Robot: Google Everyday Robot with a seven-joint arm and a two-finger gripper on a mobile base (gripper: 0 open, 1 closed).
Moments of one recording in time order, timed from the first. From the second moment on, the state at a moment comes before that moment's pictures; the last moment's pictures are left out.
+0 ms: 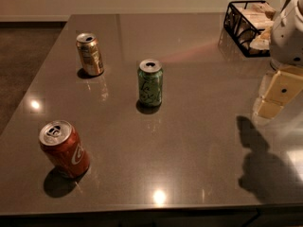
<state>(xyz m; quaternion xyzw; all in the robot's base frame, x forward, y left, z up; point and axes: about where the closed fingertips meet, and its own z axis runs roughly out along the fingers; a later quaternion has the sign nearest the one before) 0.438 -0.217 0.977 -0.60 0.78 -0.04 0.16</state>
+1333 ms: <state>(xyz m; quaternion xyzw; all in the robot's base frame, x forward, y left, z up) 0.478 -0.149 0.962 -0.58 0.78 0.07 0.23</state>
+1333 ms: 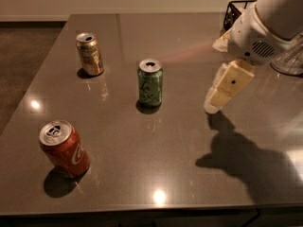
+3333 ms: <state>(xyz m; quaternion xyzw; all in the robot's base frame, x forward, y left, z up) 0.547 -0.011 0.909 -0.51 0.79 0.17 0.29</state>
